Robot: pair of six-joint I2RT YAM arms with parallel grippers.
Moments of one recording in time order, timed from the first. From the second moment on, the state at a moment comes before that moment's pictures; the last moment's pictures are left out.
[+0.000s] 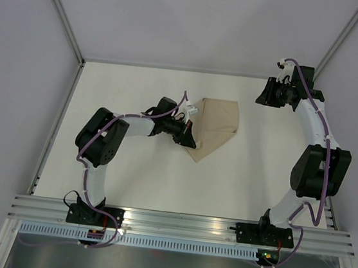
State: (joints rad) left arm -0.53 1.99 1.14 0.08 0.87 -0.07; right arm -0.08 1.77 1.57 -0.60 -0.43 0.05
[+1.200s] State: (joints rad) left arm -0.56 1.96 1.12 0.05 0.80 -0.05; right arm -0.08 1.77 1.57 -0.60 -0.43 0.05
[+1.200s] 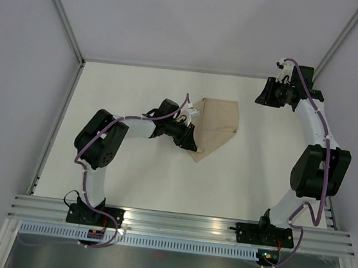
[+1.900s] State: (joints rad) left arm -0.56 1.96 1.14 0.06 0.81 -0.05; right arm -0.07 1.77 1.57 -0.60 -0.42 0.05
